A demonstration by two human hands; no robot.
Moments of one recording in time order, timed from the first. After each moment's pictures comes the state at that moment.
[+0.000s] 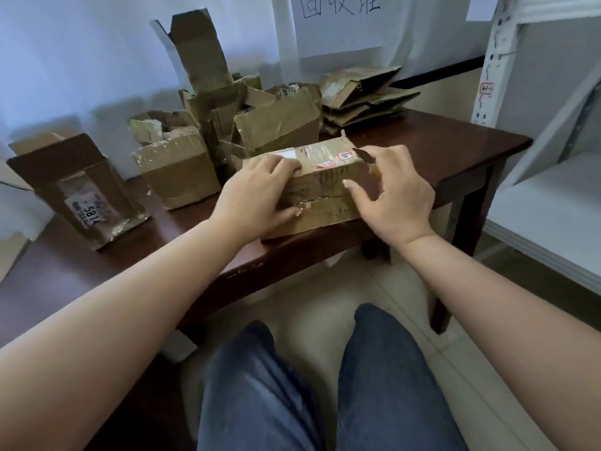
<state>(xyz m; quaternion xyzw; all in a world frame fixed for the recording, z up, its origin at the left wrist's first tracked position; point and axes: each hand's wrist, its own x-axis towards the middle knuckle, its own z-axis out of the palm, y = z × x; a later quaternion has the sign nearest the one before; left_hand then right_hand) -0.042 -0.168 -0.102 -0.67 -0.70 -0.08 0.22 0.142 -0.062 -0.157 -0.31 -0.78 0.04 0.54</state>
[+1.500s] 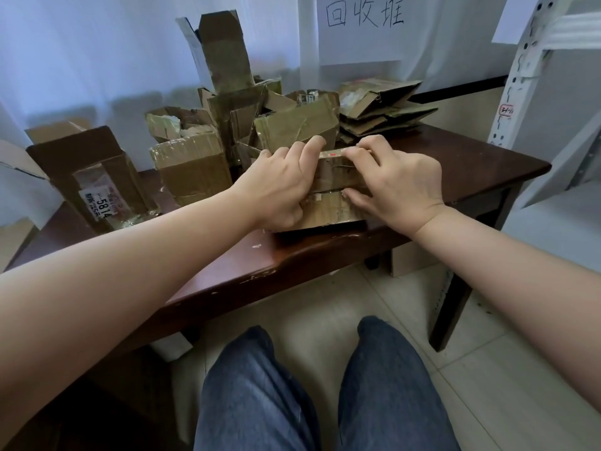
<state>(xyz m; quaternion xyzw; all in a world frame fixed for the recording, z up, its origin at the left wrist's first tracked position) -0.055 -0.150 -0.083 -0.70 -0.66 0.02 0.28 0.122 -0.045 -0.116 -0.23 -0.86 -0.26 0.38</state>
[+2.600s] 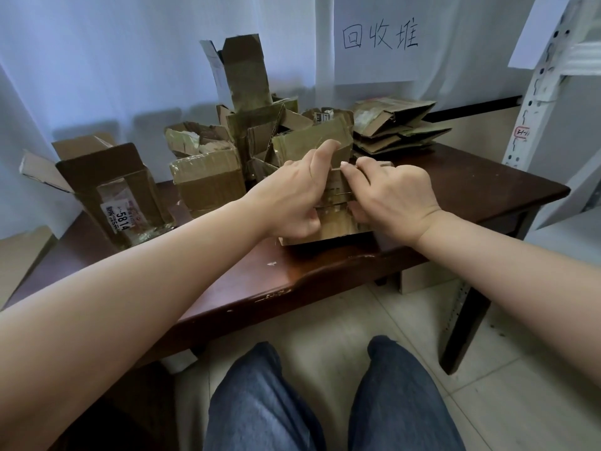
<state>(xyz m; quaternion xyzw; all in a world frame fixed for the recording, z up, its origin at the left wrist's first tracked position) -0.066 -0.153 -0.066 -0.77 -0.60 -0.09 0.20 0.088 -0.034 -0.107 -0.15 -0.82 -0.38 0.40</state>
